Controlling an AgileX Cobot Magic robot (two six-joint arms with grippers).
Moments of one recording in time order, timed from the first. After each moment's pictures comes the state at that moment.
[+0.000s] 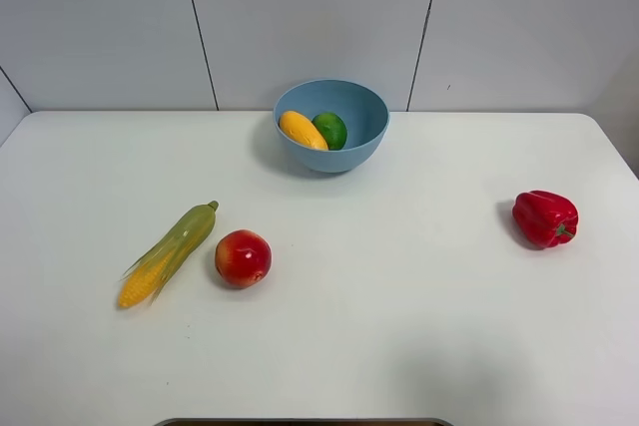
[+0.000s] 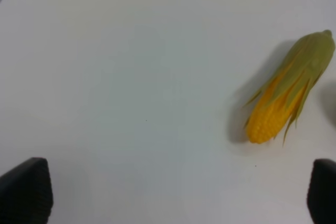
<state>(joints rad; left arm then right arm) -0.03 0.00 -0.44 0.08 1.09 -0.15 0.01 0.00 -0.56 -0.05 1.10 0.03</state>
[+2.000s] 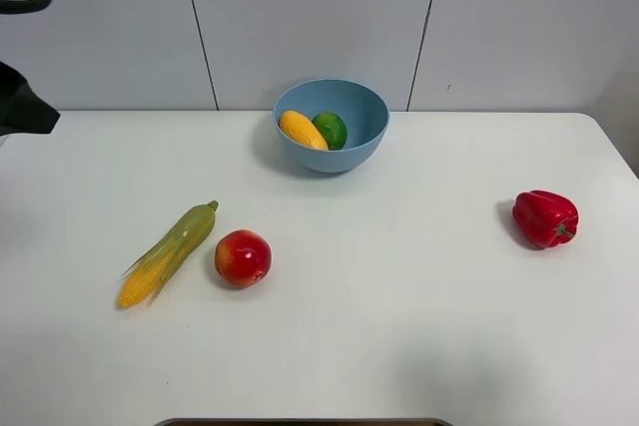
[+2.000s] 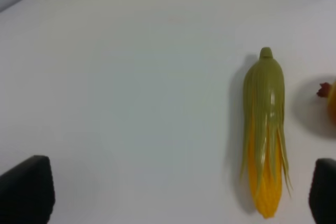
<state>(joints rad) -0.23 1.14 -1.17 0.03 0.97 0.35 0.01 0.00 -0.56 -0.05 1.10 0.03</state>
